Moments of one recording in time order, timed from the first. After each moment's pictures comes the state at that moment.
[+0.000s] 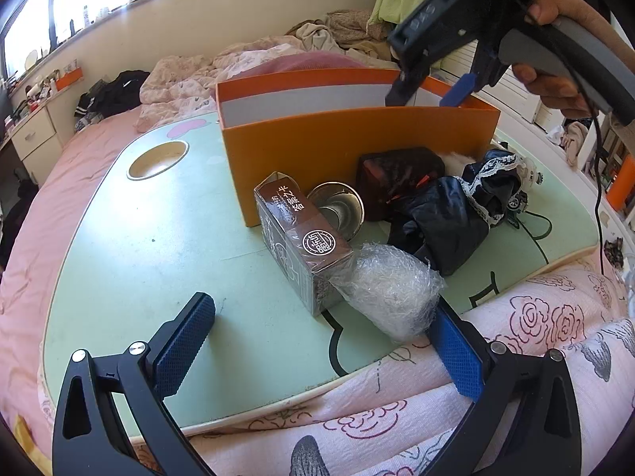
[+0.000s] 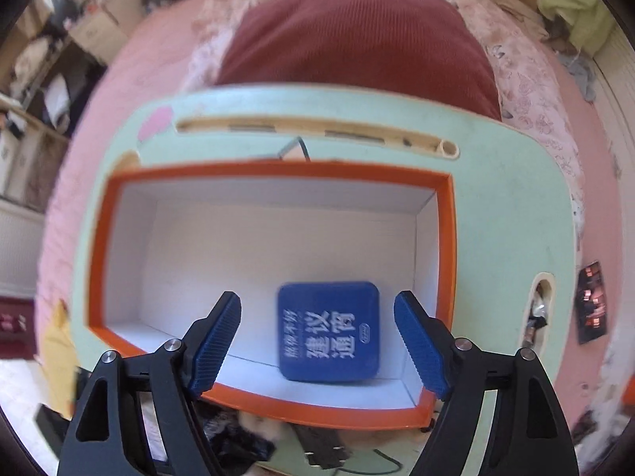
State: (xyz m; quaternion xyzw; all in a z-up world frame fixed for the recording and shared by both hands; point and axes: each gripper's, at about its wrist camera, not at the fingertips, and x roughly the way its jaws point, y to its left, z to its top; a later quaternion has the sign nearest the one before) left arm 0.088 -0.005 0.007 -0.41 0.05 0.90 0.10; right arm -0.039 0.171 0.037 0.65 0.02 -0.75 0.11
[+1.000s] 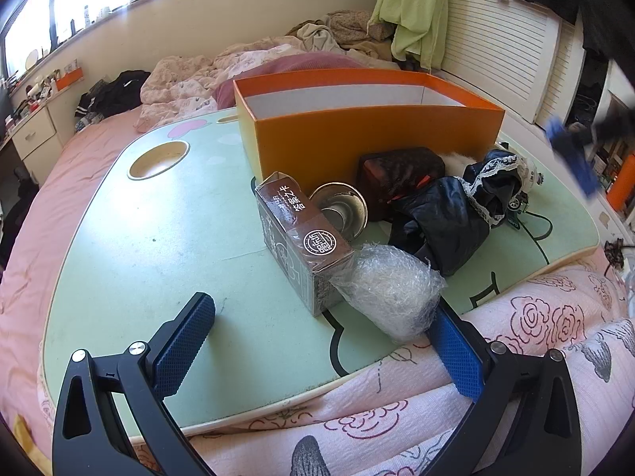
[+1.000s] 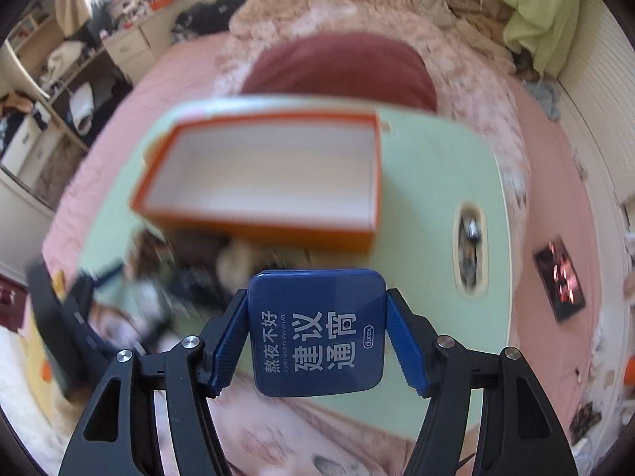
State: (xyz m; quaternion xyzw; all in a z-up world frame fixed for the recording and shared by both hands) left arm 0.088 -0.006 0.007 -0.41 0.05 0.90 0.10; right arm 0.126 0.262 0.059 0.56 -0.01 -0.82 0.12
